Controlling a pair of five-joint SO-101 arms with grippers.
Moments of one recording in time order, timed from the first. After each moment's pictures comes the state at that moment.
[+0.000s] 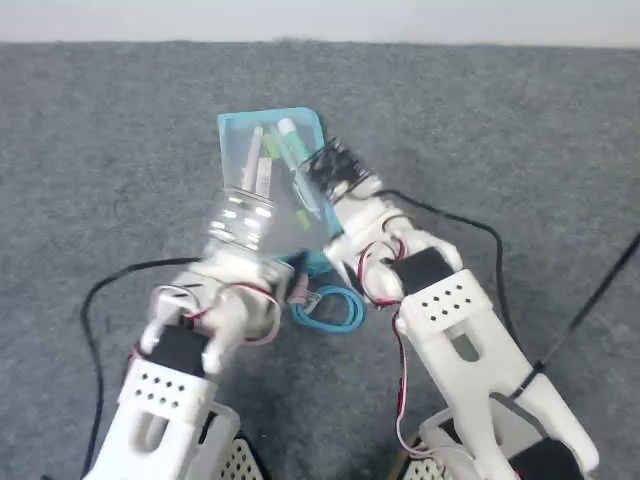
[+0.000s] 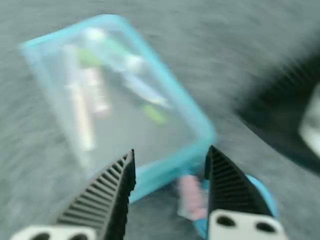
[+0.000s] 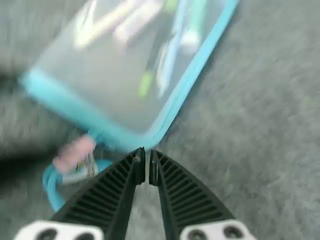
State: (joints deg) left arm 7.0 -64.0 71.3 48.0 3.6; right arm -30.9 -28.4 42.8 47.0 14.7
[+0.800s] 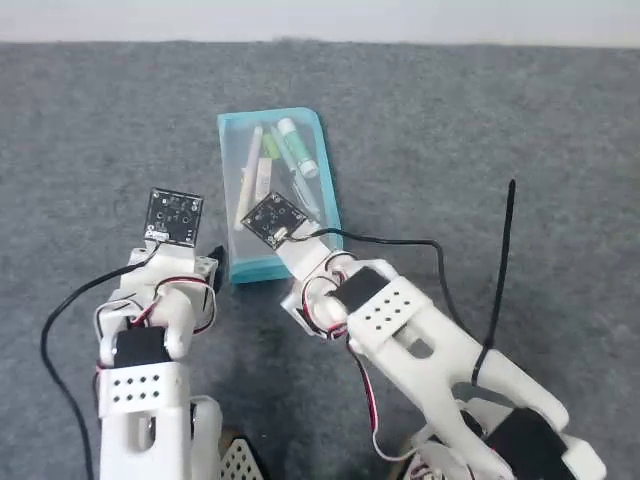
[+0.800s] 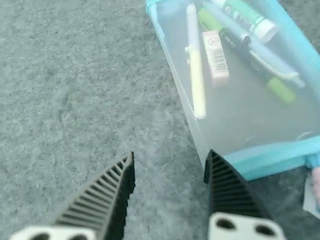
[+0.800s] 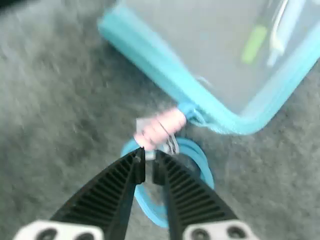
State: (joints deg) left arm -13.8 -64.0 75.3 46.2 -12.2; right arm -45.4 -19.4 43.8 46.7 2.9
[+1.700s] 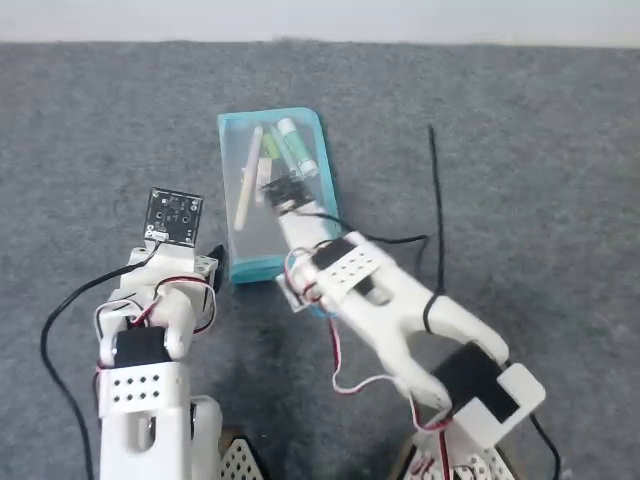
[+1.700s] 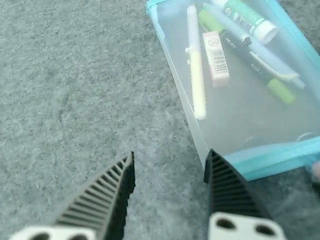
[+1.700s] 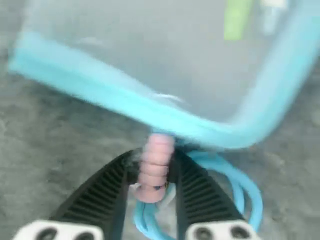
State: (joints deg) left arm -13.8 -64.0 75.3 46.1 -11.9; right arm -39.9 4.2 30.9 46.9 -9.5
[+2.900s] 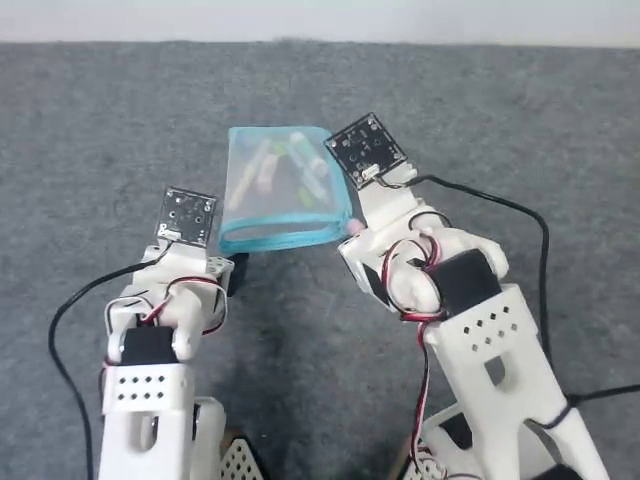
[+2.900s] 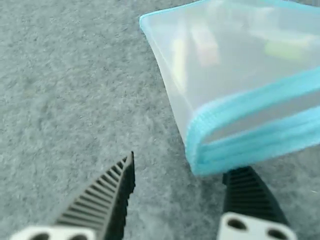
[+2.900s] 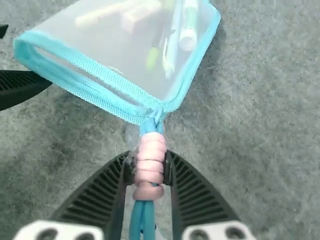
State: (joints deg) left arm -9.4 -64.0 74.9 46.8 -10.2; right arm -30.4 -38.1 24.8 74.3 7.1
